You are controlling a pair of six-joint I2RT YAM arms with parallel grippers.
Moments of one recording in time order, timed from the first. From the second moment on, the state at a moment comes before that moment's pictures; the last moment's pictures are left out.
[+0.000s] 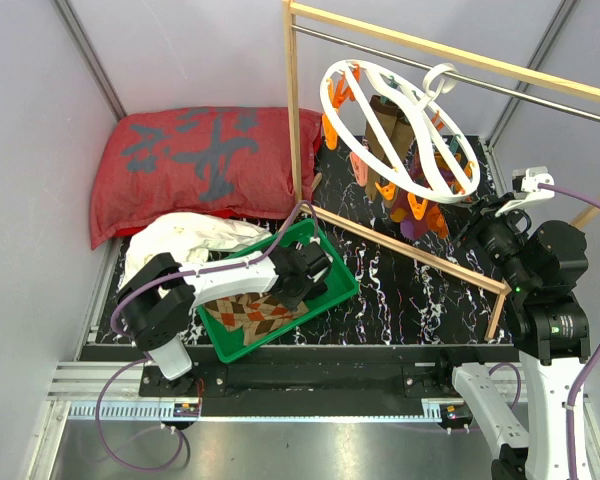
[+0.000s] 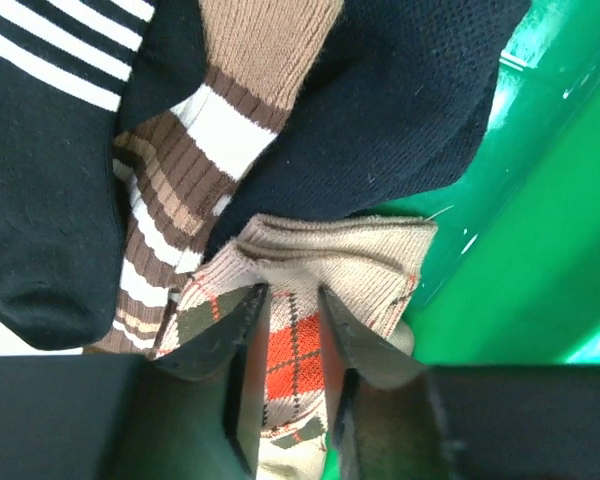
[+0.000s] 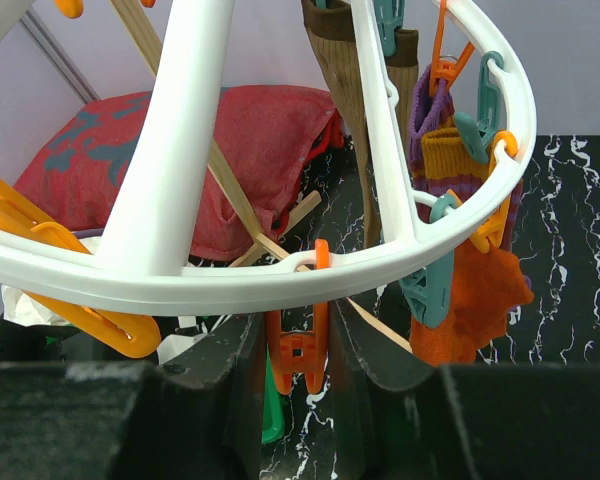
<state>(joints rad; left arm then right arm) -0.98 1.68 1.07 -0.71 -0.15 -0.26 0.07 0.66 1.19 -0.58 -0.27 0.24</state>
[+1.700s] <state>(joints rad) -1.06 1.65 1.05 -0.70 -0.19 -0.25 0.07 0.63 1.19 -0.59 -0.27 0.22</state>
